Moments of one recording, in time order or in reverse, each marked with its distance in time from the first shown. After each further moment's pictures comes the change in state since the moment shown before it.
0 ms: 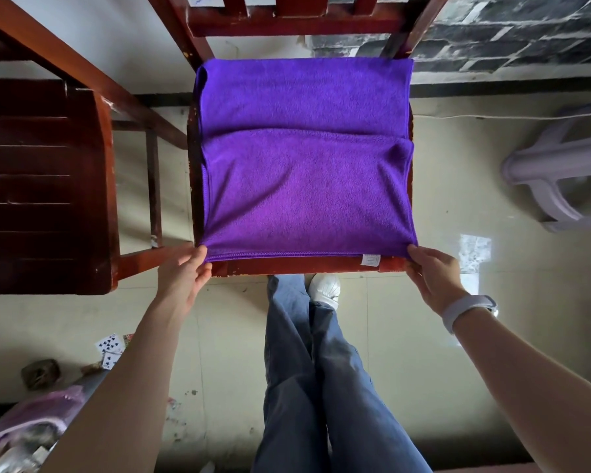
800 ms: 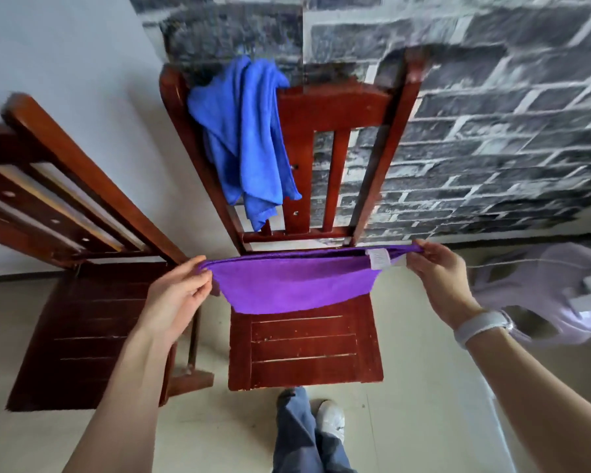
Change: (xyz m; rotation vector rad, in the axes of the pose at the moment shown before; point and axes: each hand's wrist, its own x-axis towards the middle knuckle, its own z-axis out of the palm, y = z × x) left_hand -0.207 0.216 -0.011 -0.315 -0.393 0.484; right_hand -0.173 -0.229 -0.007 0.041 -0.208 -0.740
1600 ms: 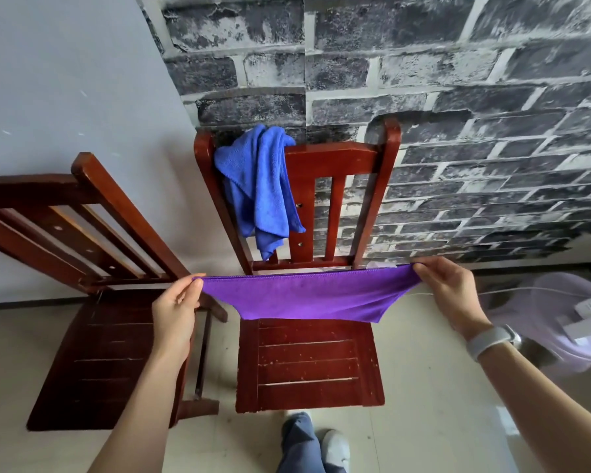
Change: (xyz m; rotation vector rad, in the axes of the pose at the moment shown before) left_hand -0.037 0.027 0.004 0.436 0.171 0.429; right_hand -0.019 -0.051 -0.025 -0.325 -0.079 -0.311
